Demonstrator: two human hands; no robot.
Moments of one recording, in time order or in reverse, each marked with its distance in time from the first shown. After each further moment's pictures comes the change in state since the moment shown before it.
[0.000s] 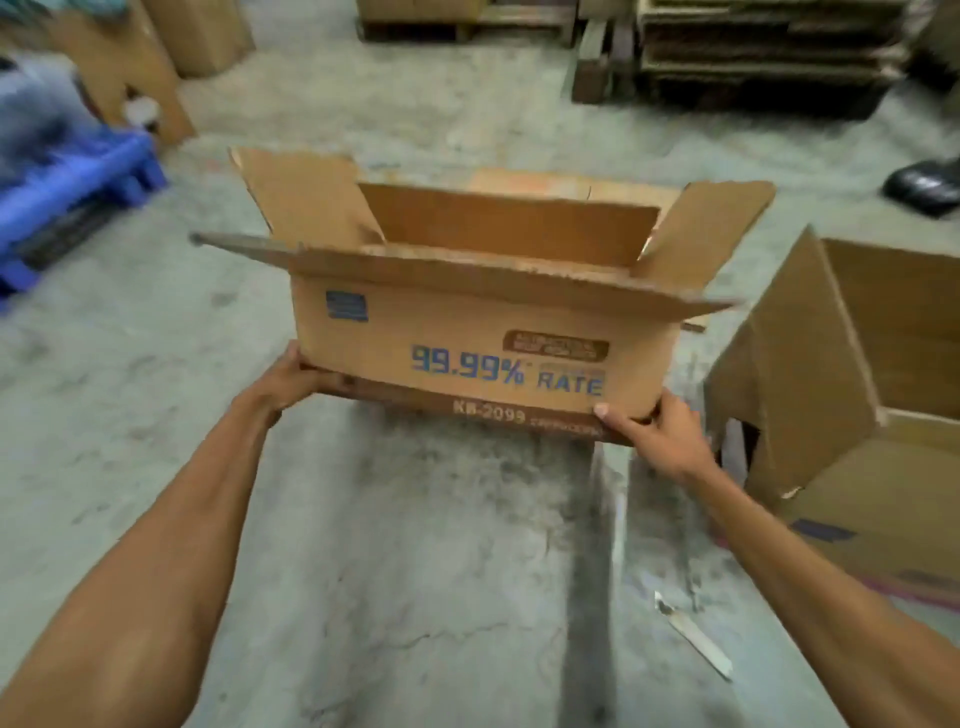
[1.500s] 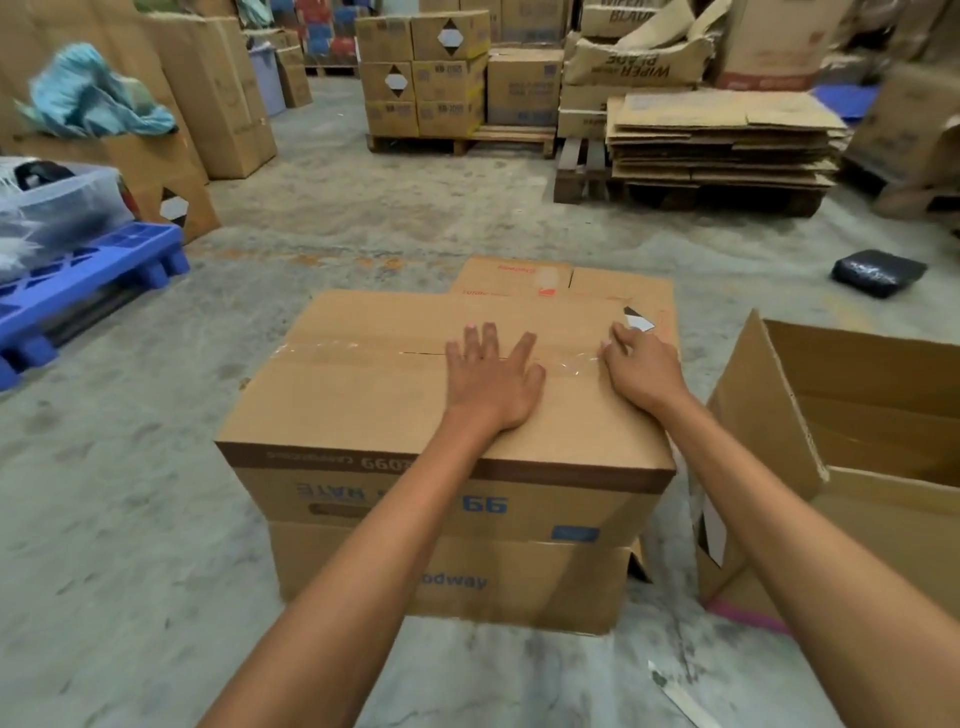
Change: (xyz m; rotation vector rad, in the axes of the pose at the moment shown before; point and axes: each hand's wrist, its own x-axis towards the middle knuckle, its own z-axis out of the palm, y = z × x) left_hand -0.035 0.153 0.186 1.019 0.092 0.413; right_hand 0.073 -0.080 -0.046 -0.106 0.118 -0.153
